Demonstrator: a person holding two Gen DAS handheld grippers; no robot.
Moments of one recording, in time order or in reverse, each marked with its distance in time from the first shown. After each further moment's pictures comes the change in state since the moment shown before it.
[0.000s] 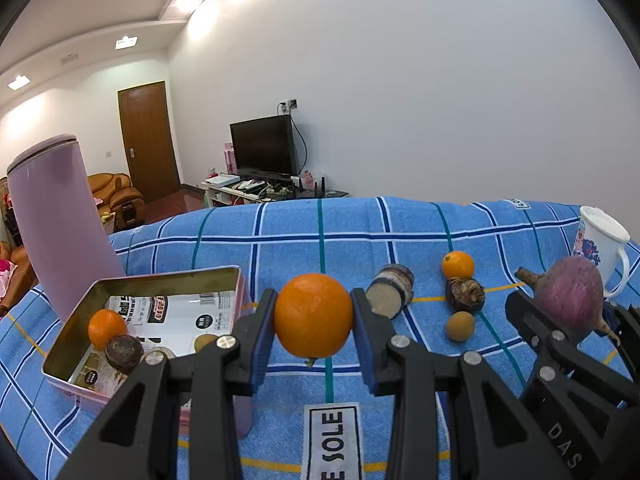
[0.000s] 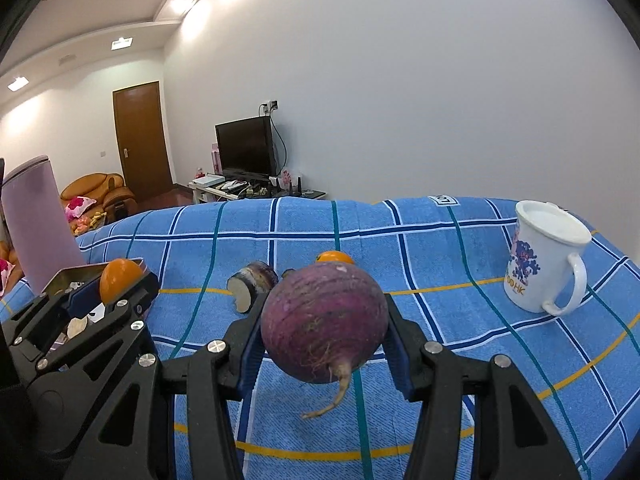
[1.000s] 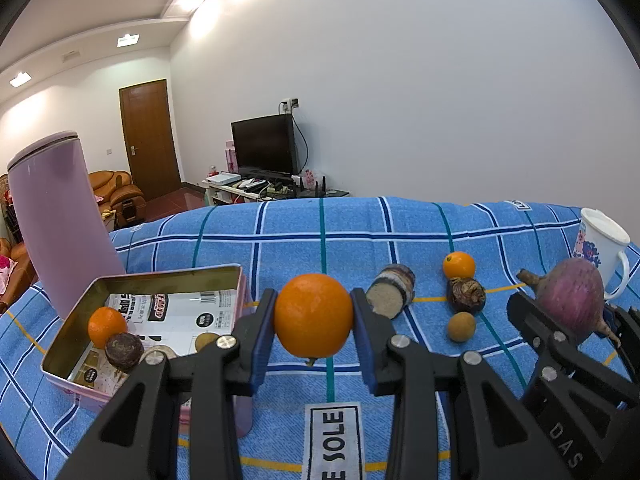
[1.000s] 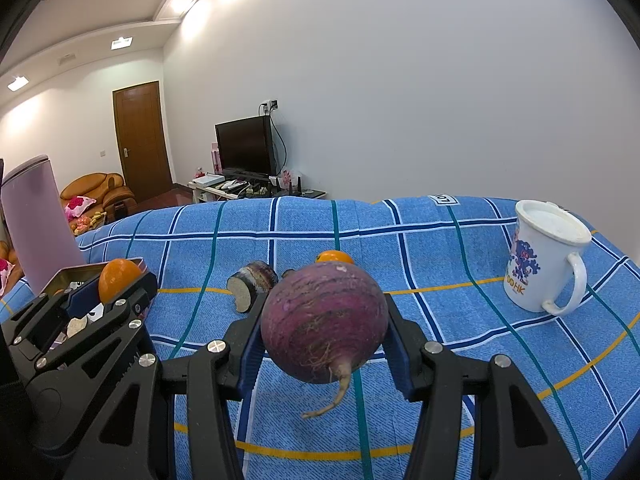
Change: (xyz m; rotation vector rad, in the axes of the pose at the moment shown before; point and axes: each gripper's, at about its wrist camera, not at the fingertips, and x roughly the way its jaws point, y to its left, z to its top) left arm -0.001 0.001 0.000 -0.004 0.002 0.000; right arm 0.003 -0.001 0.001 0.002 0.004 0.000
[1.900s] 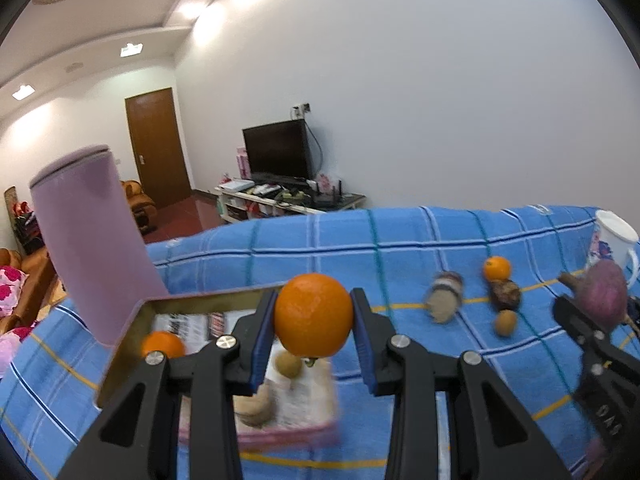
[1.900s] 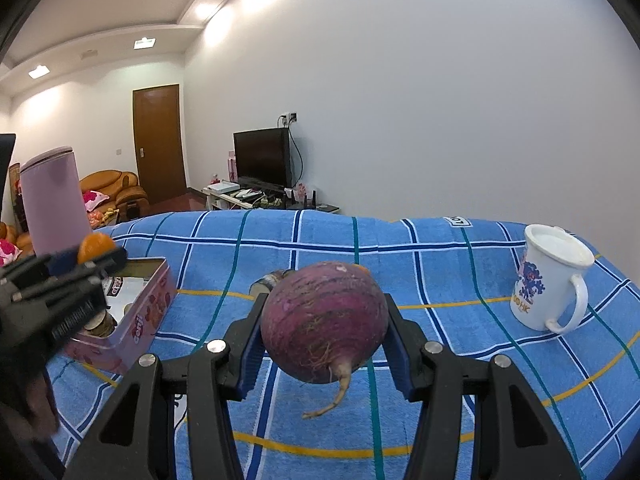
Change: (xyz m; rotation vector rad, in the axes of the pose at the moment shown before) left arm -0.007 0.057 0.014 0.027 -0.016 0.050; right arm -0.013 0.014 -0.003 -0.064 -0.056 0.041
